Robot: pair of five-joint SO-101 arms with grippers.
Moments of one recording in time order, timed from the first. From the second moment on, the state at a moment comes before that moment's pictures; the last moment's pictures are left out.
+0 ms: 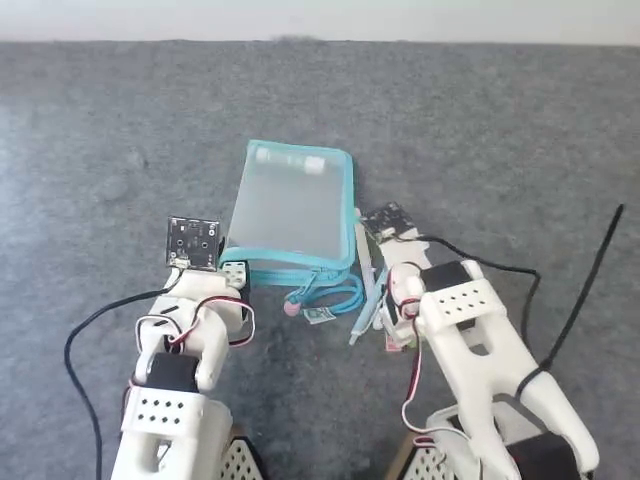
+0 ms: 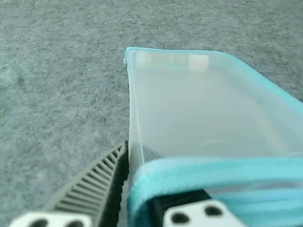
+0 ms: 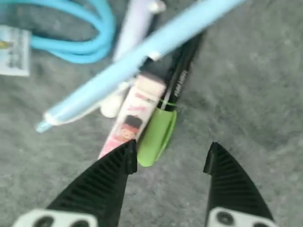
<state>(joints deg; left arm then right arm) -0.4 -75.2 90.5 32.2 5.6 -20.1 -26.5 56.1 62.7 10.3</state>
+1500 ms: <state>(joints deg) -0.4 -75.2 90.5 32.3 5.6 -10.1 -17.3 52.4 62.2 14.7</state>
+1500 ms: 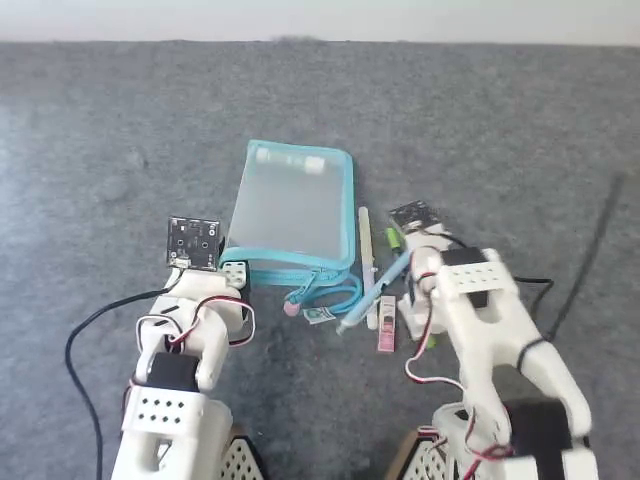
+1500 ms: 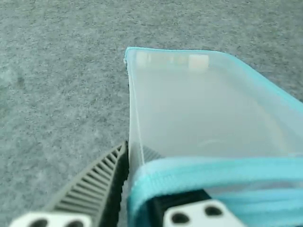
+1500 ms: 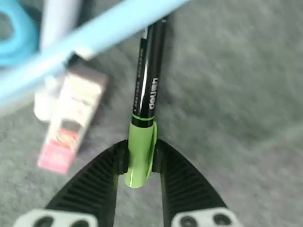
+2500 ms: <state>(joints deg) -0.5 -75.2 90.5 32.3 5.6 -40.3 -41.2 23.6 100.6 18.0</state>
